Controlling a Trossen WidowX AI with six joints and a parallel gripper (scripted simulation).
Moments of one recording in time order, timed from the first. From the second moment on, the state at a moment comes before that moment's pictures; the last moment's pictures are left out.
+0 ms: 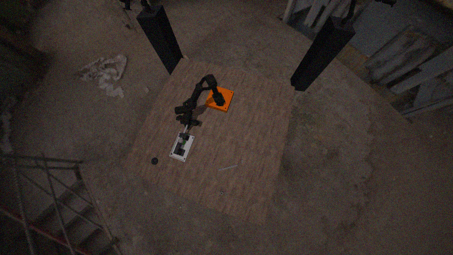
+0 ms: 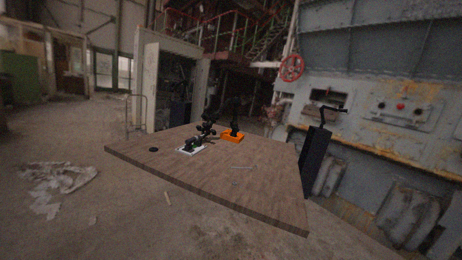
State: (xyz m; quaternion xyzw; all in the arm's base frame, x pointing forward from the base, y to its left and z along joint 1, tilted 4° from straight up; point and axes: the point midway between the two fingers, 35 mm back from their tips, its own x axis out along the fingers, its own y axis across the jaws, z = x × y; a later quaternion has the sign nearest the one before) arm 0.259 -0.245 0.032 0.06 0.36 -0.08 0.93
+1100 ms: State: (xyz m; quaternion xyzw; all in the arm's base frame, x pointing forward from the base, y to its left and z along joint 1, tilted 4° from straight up) arm 0.263 -0.246 0.032 0.06 0.36 -0.08 0.93
